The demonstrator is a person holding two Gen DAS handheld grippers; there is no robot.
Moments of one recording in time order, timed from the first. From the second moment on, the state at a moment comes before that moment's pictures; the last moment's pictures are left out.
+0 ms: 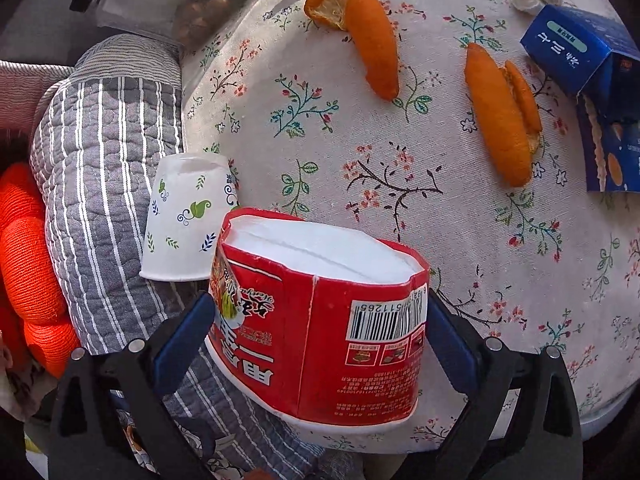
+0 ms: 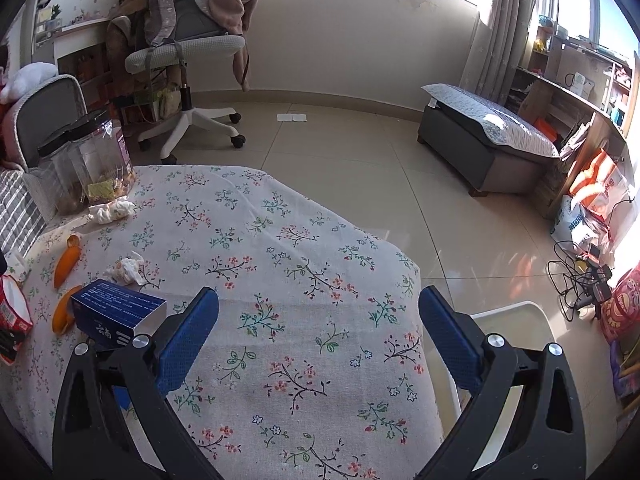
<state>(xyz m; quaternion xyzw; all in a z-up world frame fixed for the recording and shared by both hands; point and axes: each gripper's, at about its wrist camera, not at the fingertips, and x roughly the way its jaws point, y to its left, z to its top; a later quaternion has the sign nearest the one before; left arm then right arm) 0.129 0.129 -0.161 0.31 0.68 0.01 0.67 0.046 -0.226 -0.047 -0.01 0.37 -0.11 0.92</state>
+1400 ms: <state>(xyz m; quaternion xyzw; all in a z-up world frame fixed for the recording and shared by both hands) 0.137 0.202 -0.011 -0.27 0.34 -0.01 0.90 0.284 0.022 -0.137 -0.29 0.41 0.33 0.80</state>
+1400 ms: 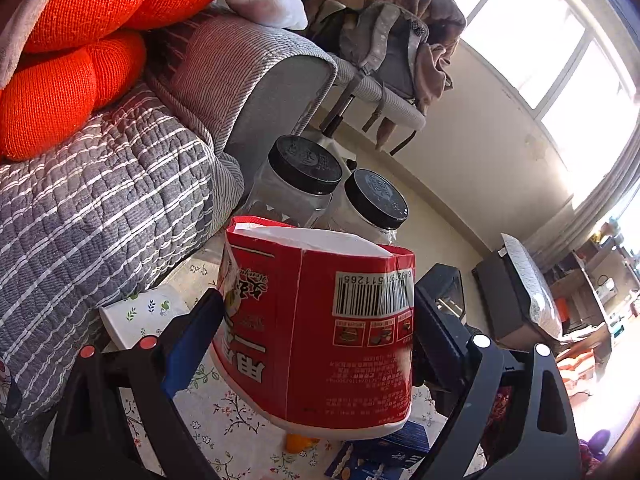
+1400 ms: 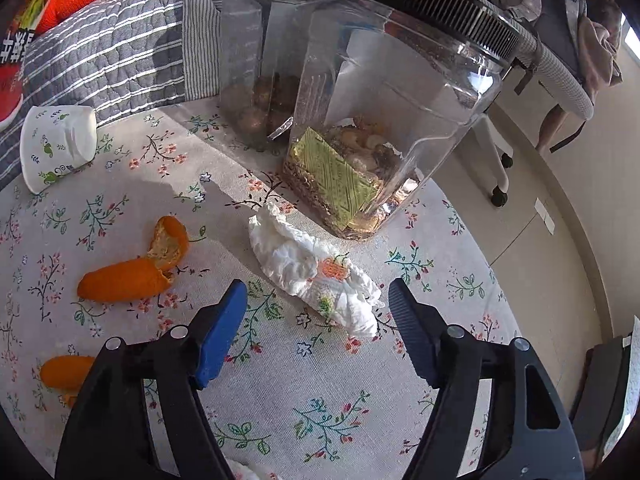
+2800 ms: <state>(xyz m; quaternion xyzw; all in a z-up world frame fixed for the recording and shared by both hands) 0.108 0.107 -0.014 -0.17 0.33 0.00 0.93 0.108 -0.108 -0.014 -0.04 0.34 0.05 0.94</state>
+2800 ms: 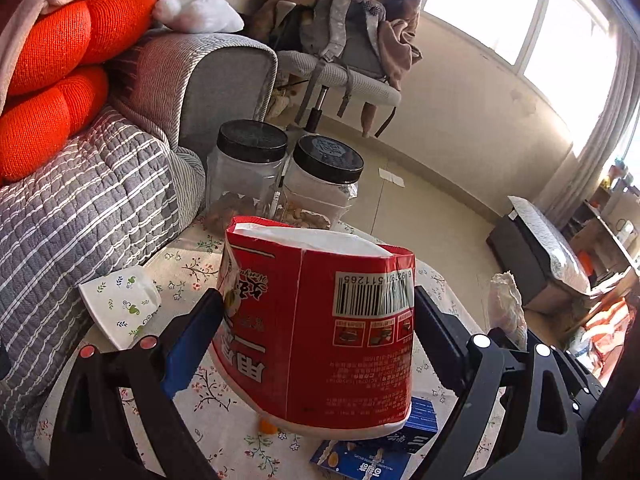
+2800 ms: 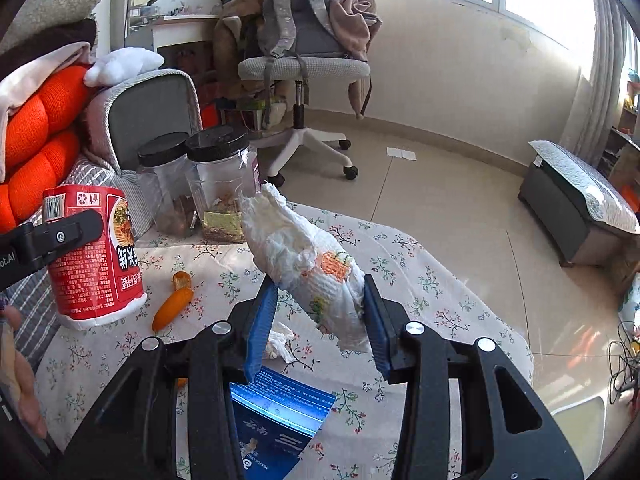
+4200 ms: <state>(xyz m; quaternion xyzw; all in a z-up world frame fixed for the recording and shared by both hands) 0.002 -0.162 0.020 0.00 0.28 -0.14 0.95 -0.057 -0.418 -0.030 0.14 0.35 -0.29 0.88</state>
